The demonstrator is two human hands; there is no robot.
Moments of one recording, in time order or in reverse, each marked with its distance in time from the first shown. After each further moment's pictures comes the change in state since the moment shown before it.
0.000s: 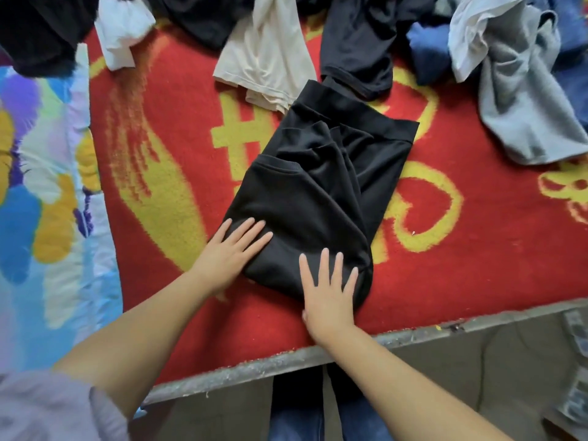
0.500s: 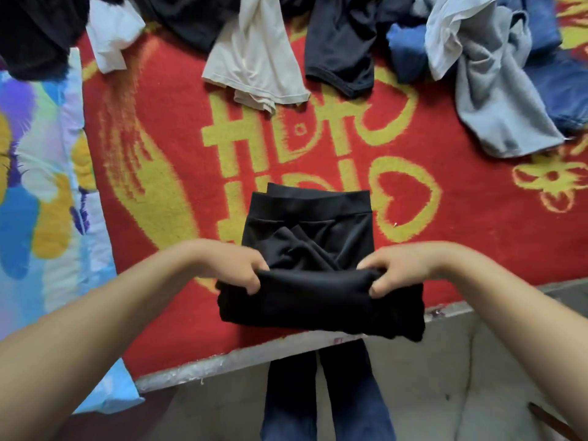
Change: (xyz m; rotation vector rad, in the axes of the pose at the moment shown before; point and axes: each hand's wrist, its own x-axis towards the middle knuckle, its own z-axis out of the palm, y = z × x) left_hand -0.017 0.015 -0.131 -1.026 -0.790 0.159; right_hand -0.003 0.144 -0.127 0.398 -0.736 -0.334
